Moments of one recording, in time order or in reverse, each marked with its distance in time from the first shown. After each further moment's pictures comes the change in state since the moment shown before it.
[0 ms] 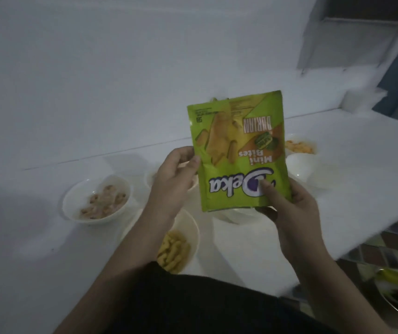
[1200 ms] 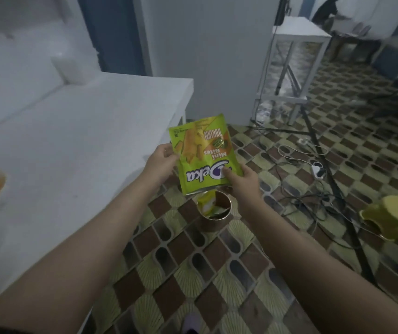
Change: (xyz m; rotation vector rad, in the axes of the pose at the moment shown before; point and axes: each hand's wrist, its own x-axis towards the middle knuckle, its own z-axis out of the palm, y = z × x) left_hand 0.001 -0.138 0.695 0.272 -0.946 -0.179; right_hand 0.098 0.014 -0.584 -0.063 0.905 0.143
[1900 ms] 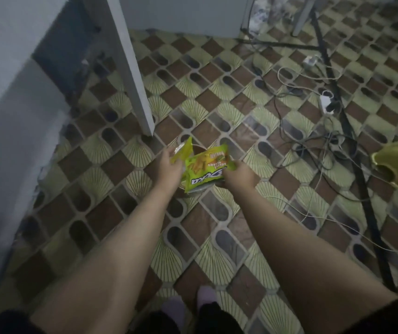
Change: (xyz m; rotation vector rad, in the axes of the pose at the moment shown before) left_hand 0.217 -0.283 0.239 0.160 -0.051 -0.291; right_hand 0.296 0.304 -0.069 -0.440 0.217 0.452
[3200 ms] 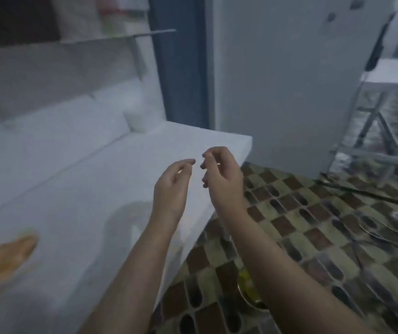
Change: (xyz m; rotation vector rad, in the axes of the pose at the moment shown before) left_hand -0.226 0.283 -0.322 -0.294 0.531 0.468; right_hand -0.377 -0.373 -0.005 0.430 -0.455 -1.047
